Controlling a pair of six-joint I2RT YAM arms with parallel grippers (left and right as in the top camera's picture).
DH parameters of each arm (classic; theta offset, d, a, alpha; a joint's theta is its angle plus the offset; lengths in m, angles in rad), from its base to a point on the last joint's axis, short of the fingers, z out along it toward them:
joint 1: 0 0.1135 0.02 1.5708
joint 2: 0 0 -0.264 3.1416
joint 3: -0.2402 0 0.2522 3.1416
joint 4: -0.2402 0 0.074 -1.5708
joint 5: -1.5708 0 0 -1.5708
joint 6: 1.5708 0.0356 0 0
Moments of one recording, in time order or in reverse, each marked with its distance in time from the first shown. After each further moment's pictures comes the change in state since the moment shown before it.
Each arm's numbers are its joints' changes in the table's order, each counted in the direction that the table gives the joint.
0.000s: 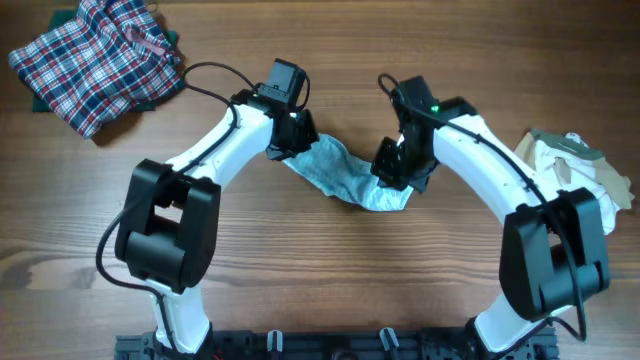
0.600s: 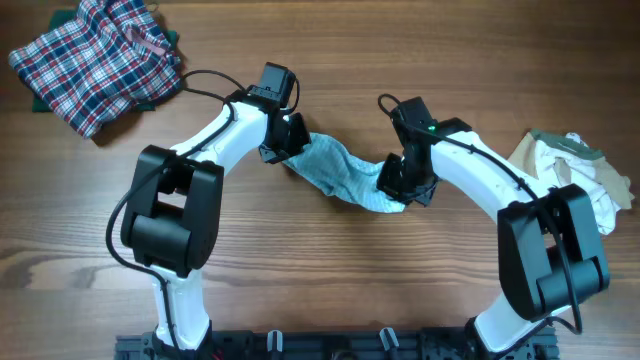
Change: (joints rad) left arm 0.047 -0.080 0.000 0.012 -0.039 0.026; right arm 0.000 0.000 0.144 0.117 -0.111 0.008
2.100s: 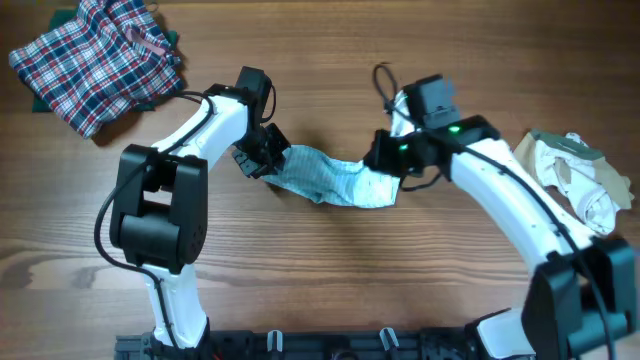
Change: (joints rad) left arm 0.086 0.000 -0.014 -0.257 -0.037 -0.158; right arm 0.019 0.171 -0.050 0.126 0.224 -0.274
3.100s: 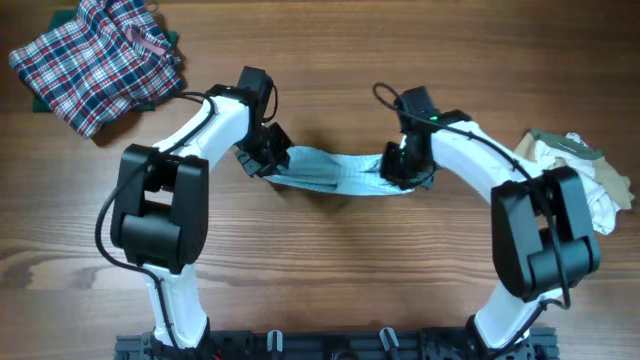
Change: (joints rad) left arm -0.004 0.000 0.001 0.015 -0.043 -0.006; right arm -0.083 -0.264 -0.006 -0.022 -0.252 0.093
